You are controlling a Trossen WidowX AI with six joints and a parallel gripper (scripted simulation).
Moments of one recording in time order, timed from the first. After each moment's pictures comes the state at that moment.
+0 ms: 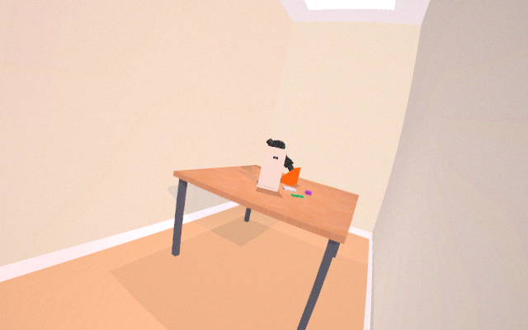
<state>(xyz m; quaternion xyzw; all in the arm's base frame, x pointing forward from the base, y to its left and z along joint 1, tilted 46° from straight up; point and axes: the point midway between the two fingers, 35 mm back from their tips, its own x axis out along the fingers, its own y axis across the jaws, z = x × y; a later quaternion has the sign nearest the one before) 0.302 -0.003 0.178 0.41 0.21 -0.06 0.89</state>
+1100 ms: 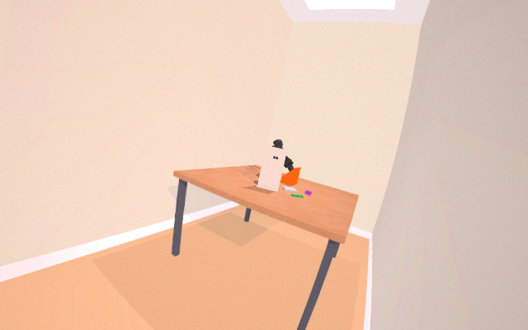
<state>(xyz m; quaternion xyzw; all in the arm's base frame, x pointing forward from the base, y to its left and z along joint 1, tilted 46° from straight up) 0.255 -0.111 0.093 0.46 0.04 -0.46 0.76</state>
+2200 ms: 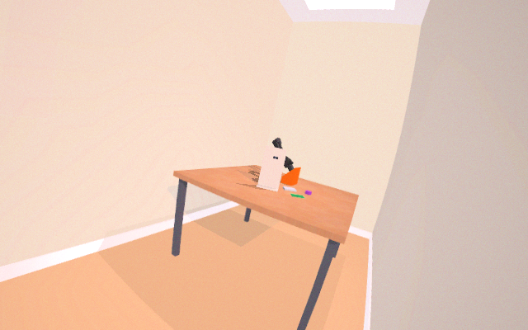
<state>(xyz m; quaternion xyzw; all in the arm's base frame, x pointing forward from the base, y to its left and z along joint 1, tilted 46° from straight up) 0.216 -0.147 0.073 0.43 -0.08 -0.56 0.70</state>
